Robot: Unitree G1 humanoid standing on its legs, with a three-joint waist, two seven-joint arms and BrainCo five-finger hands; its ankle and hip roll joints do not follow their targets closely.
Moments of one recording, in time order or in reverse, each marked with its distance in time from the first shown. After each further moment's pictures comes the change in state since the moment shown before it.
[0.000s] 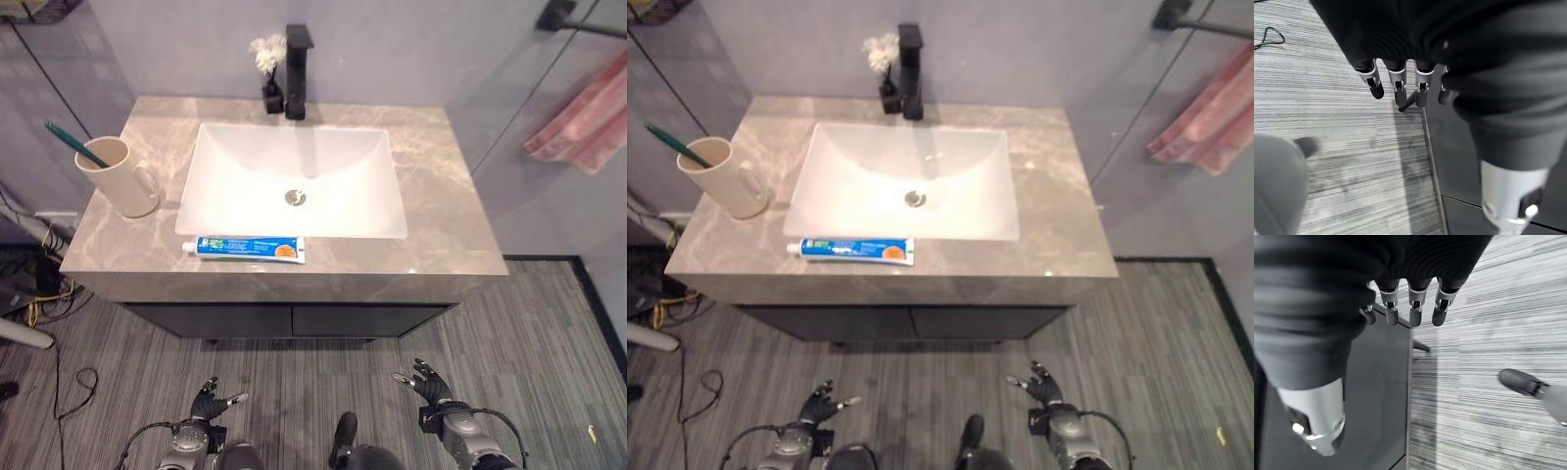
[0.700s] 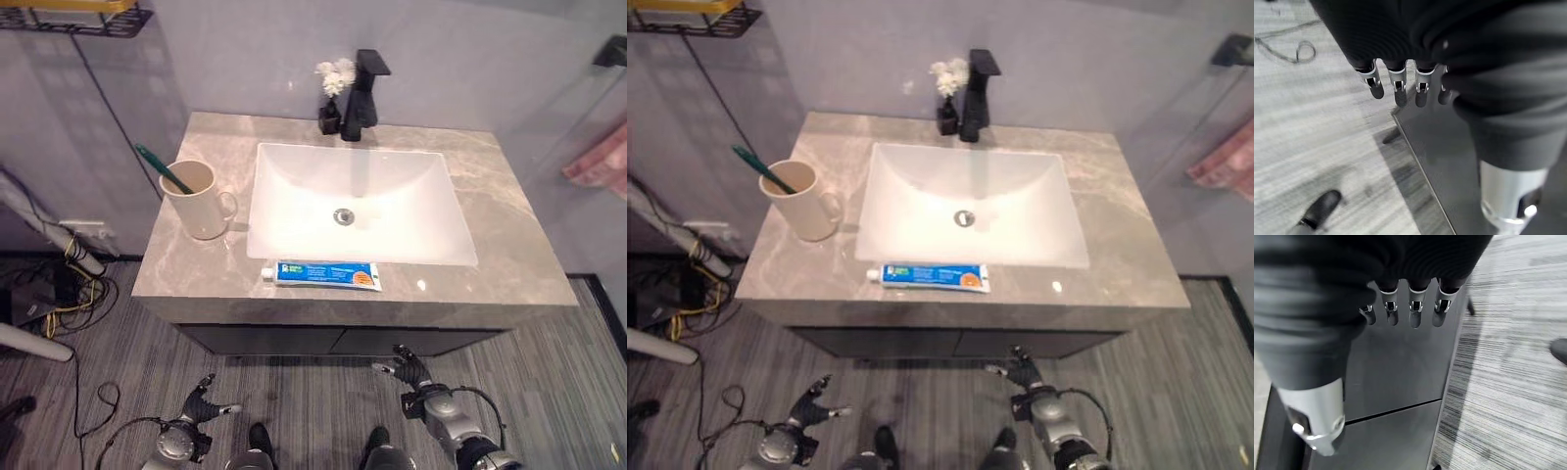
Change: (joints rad) left arm 0.117 0.144 -0.112 -0.201 0.234 -0.014 0.010; right arm -0.086 0.021 0.047 -0.027 -0.158 0.003 -0.044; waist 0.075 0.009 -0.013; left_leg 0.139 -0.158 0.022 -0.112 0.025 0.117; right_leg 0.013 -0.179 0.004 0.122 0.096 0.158
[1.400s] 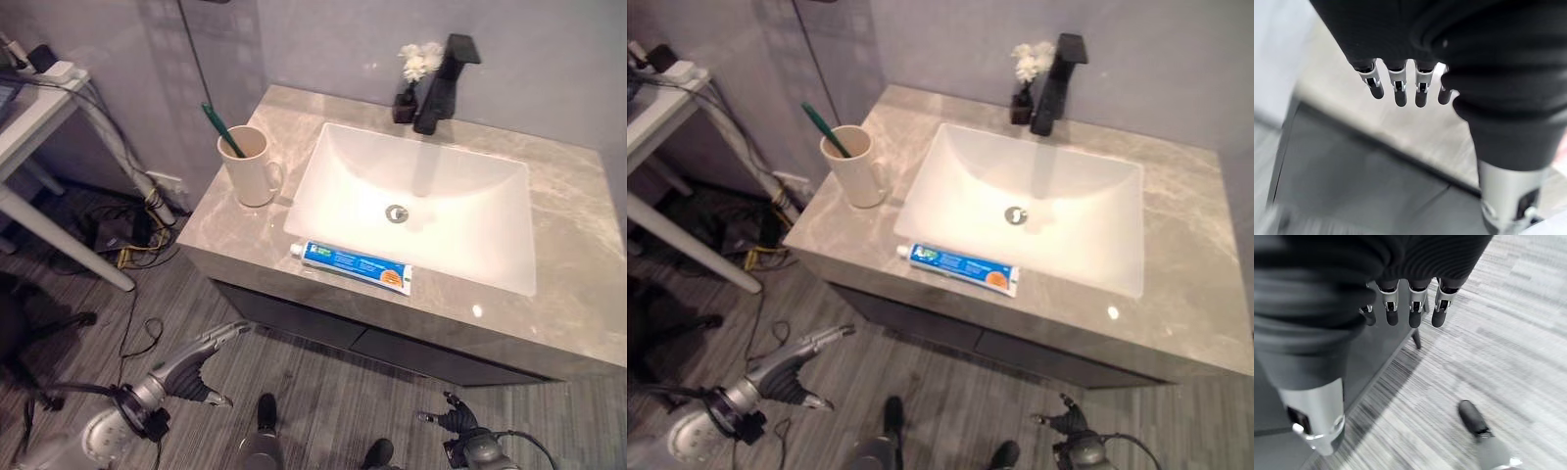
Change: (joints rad) left arm 0.336 0.722 0.143 -1.165 0.197 -0.244 0.019; right arm 0.133 -0.072 -0.095 0.268 -0.235 -0.013 -0.096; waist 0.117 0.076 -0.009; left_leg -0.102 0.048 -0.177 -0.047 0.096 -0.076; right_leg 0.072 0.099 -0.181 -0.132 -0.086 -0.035
